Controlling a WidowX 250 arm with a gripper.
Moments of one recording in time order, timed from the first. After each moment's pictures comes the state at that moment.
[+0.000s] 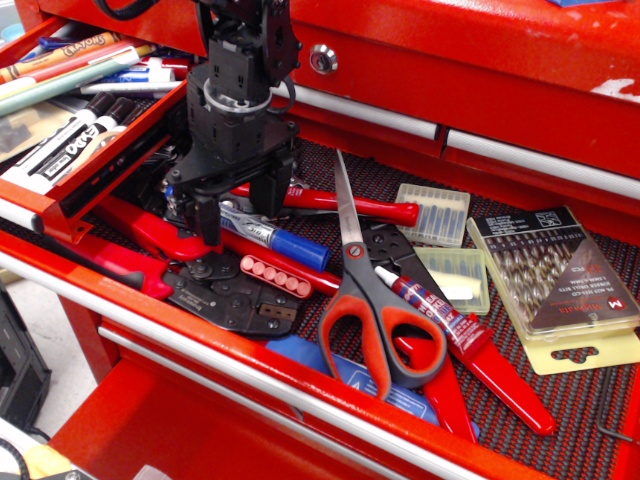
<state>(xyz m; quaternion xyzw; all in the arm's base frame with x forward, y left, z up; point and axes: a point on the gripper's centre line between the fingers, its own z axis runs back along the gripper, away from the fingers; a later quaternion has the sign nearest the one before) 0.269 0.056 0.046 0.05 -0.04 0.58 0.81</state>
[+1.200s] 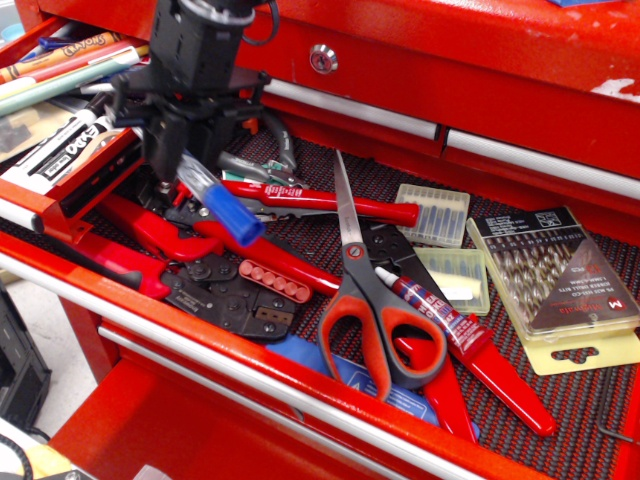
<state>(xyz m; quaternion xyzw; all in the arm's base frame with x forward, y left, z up) 0.240 0.080 0.114 0.19 0.01 0.53 0.83</state>
